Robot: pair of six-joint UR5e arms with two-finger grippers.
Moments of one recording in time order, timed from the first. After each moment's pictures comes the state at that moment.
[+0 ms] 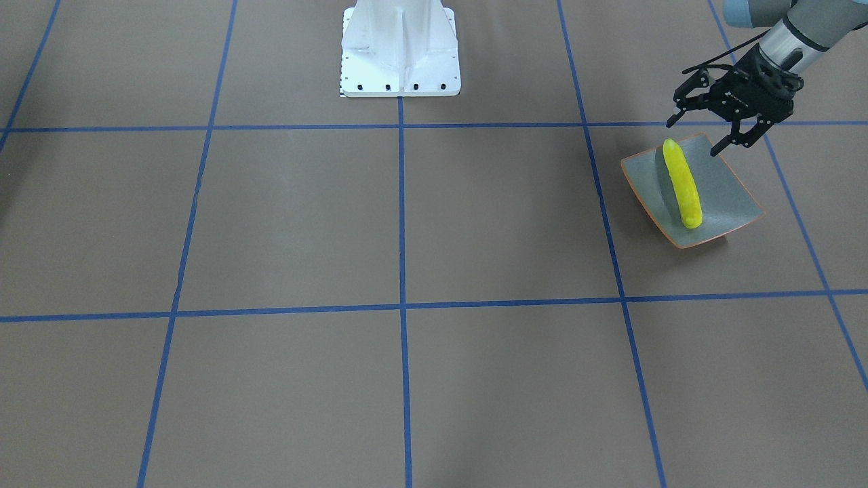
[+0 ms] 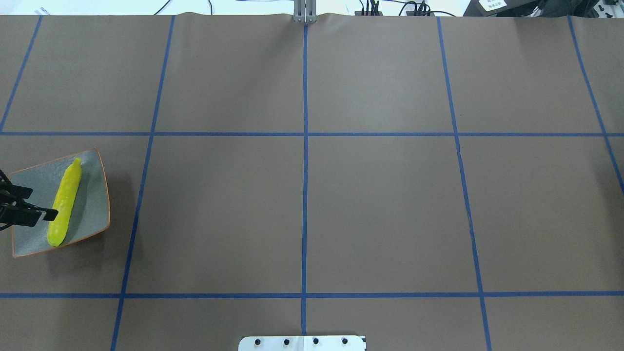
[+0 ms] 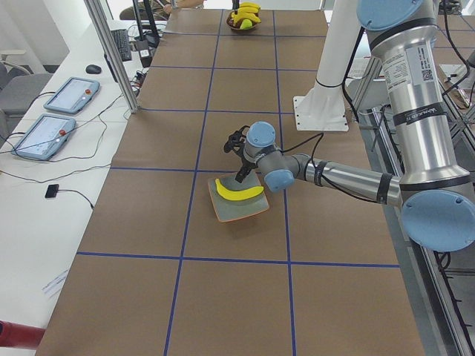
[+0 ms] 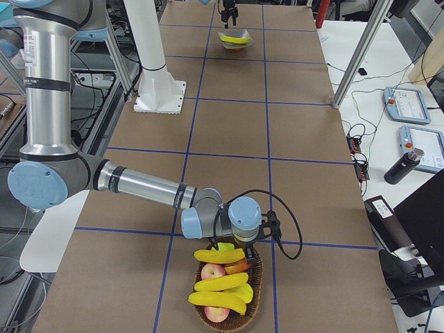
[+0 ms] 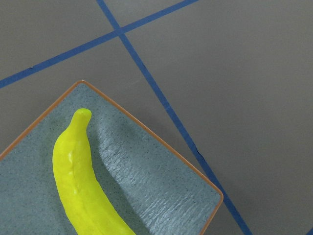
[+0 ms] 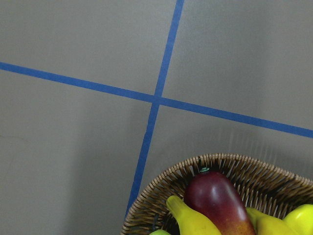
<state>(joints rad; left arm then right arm) -0.92 -1.29 -1.98 -2.40 -2.24 -0.52 1.56 -1.63 1.37 -1.15 2.42 -0.10</state>
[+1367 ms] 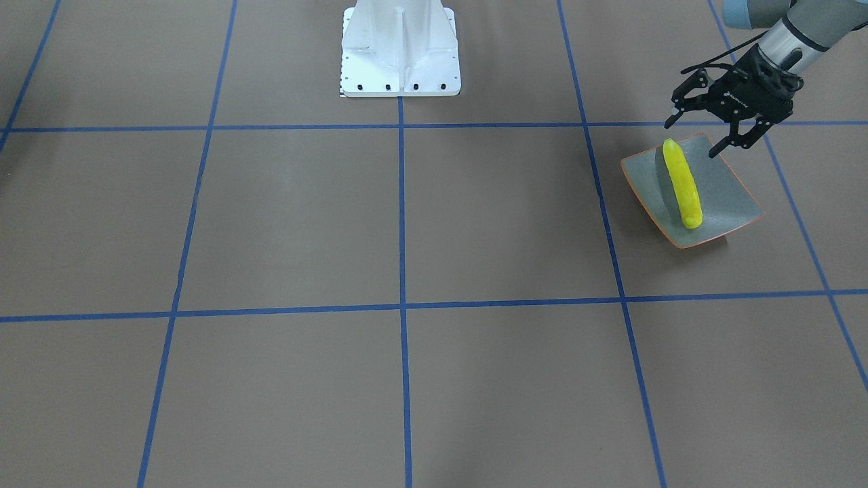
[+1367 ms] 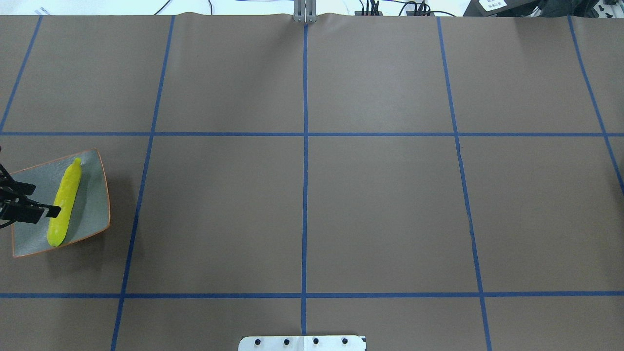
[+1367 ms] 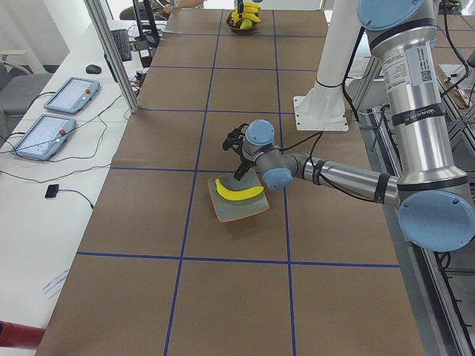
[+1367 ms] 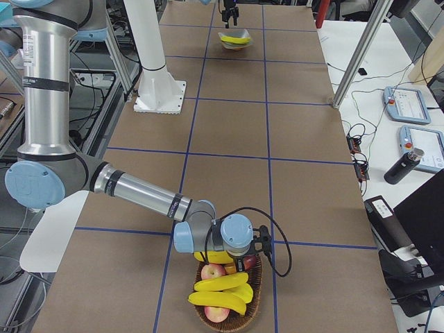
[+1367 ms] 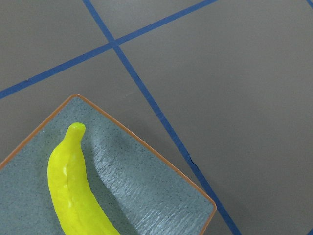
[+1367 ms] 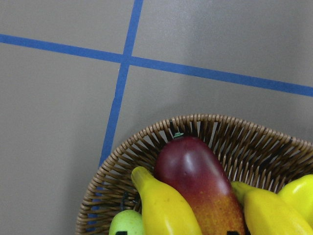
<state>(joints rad) -0.92 -1.30 -1.98 -2.40 -2.24 -0.52 1.55 -1.66 1.30 -1.11 2.42 -0.09</state>
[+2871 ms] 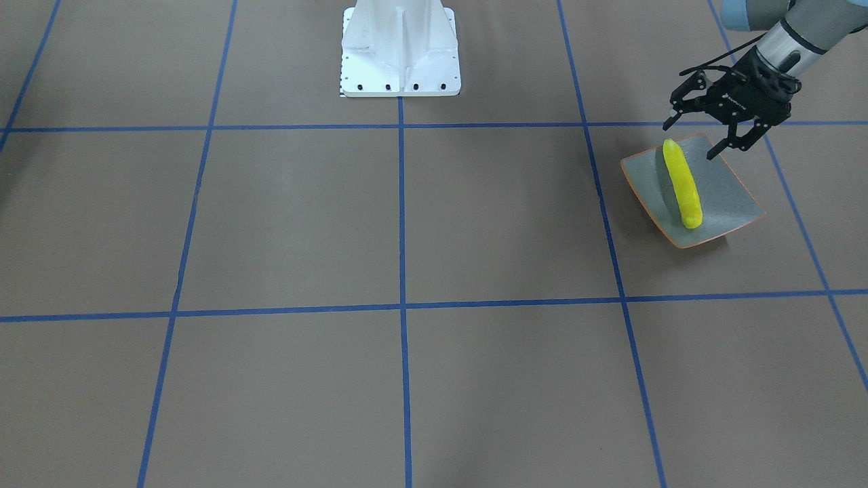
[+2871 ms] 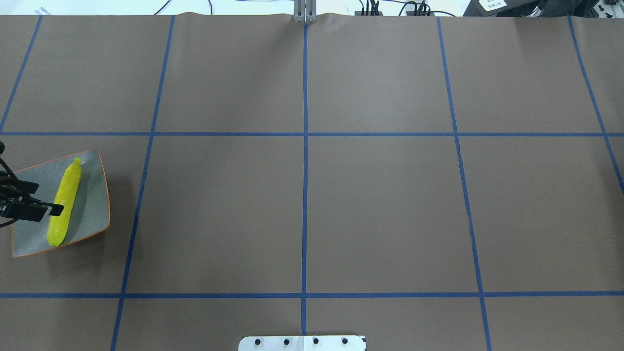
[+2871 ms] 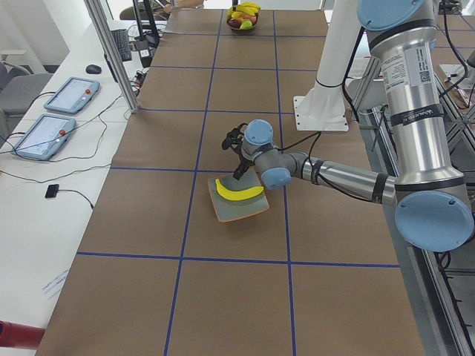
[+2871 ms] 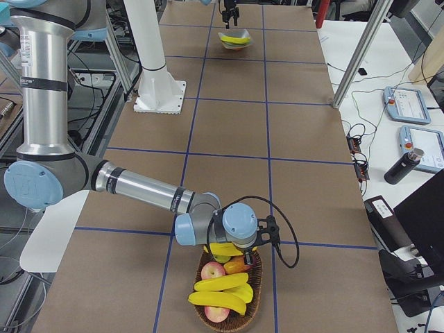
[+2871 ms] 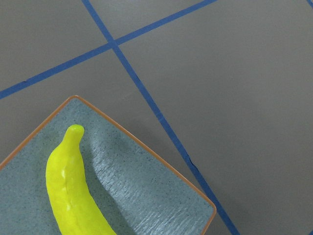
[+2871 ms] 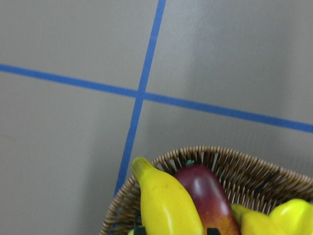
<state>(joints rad) -0.92 -1.33 -1.97 -2.40 -2.24 -0.52 1.63 -1.61 1.42 -1.21 2.44 -0.09</state>
